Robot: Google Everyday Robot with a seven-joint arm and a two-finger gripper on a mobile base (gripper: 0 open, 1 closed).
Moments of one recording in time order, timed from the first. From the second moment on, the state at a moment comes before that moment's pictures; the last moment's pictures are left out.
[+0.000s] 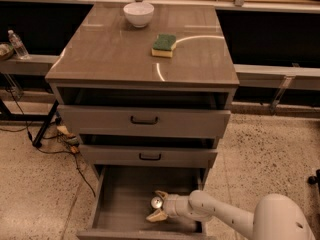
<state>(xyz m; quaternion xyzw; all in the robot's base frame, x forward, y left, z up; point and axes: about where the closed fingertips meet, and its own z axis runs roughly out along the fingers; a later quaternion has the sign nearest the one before) 0.529 0.020 0.175 -0.51 0.71 0.29 0.38</state>
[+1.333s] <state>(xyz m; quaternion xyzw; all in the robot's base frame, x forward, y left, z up) 0.530 -0.059 0.292 -0.47 0.74 0.29 0.39</state>
